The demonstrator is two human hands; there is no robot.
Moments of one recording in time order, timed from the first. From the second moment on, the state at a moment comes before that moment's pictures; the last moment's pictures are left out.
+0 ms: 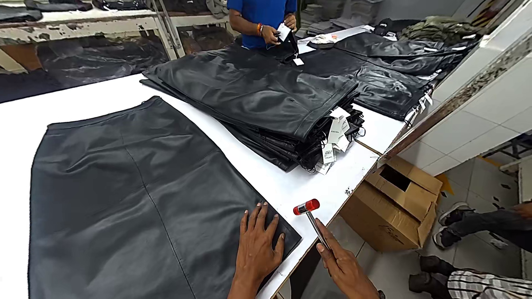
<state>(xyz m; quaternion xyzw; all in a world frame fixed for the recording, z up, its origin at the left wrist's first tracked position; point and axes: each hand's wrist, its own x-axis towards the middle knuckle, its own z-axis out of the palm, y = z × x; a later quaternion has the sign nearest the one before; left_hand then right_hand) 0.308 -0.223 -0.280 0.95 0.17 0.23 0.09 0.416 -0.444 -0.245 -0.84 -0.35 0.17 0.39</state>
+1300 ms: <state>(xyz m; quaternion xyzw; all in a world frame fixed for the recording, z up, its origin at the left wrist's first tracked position) 0.301 -0.225 -0.279 0.96 0.03 0.24 0.12 0.401 -0.447 -0.283 -0.86 -0.32 0.19 0.35</state>
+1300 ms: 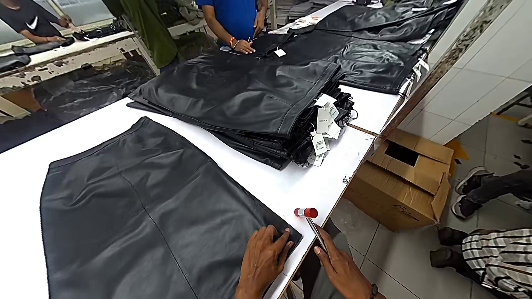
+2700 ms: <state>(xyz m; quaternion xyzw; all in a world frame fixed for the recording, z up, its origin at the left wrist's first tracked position) 0.310 -0.224 -0.274 0.95 0.27 0.15 0.09 0.416 -0.424 -0.229 -0.82 -0.48 0.15 0.27</state>
